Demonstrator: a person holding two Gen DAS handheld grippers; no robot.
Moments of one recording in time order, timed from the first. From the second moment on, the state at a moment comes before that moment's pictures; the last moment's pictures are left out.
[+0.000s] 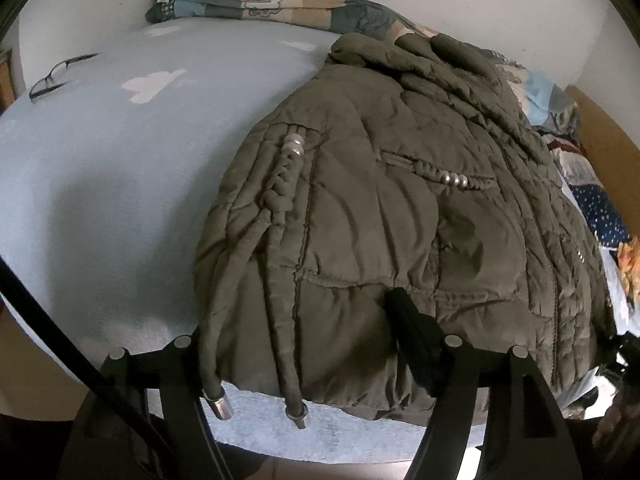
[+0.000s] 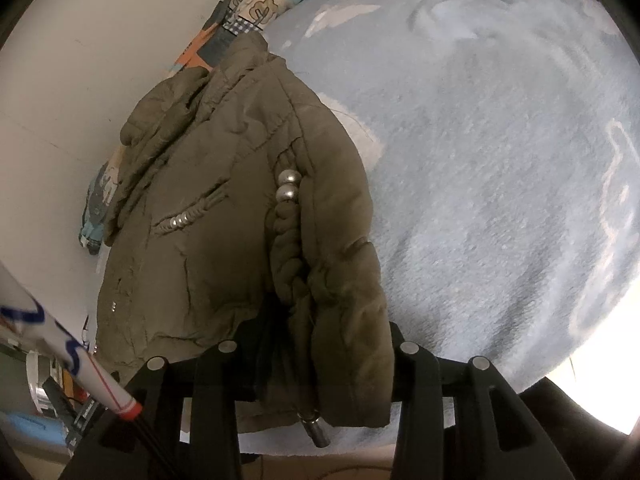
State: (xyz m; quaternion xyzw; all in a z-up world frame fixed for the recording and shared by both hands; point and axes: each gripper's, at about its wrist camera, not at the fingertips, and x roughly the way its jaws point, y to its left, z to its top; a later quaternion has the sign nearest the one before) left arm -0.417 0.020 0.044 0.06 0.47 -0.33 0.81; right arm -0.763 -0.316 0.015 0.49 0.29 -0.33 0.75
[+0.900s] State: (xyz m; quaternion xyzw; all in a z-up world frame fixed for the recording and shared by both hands) left arm -0.433 0.012 0.064 0.09 0.43 -0.37 0.82; right arm -0.773 -0.305 0.031 0.47 0.28 -0.31 0.77
